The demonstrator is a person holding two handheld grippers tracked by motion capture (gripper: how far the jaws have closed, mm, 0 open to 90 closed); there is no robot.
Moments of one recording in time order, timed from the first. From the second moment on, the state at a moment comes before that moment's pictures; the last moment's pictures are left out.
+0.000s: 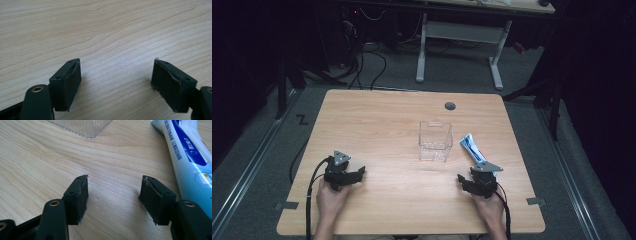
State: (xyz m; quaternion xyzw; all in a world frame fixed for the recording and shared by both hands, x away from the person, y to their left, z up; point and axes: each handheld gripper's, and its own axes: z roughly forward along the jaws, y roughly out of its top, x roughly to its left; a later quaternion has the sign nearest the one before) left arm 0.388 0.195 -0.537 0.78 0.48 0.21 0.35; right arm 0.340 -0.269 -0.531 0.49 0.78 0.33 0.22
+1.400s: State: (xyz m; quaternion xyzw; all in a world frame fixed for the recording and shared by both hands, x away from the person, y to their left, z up) left arm 0.388 0.195 -0.537 0.78 0.48 0.21 0.35; right arm 0.324 -0.276 -0.522 0.51 0.75 0.35 0.23
